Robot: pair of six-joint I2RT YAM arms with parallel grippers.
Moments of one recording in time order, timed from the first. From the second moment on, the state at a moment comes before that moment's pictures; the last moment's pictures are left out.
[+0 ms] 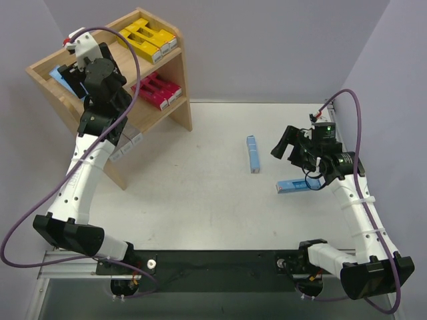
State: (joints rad) left arm -0.28 1.45 1.74 -0.14 -1.00 -0.03; right arm 0.16 1.09 1.14 -0.79 -0.09 0.47
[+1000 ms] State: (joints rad) left arm -0.28 1.57 1.84 -0.18 -1.08 0.36; right arm 0.16 1.10 1.14 -0.79 -0.11 0.47
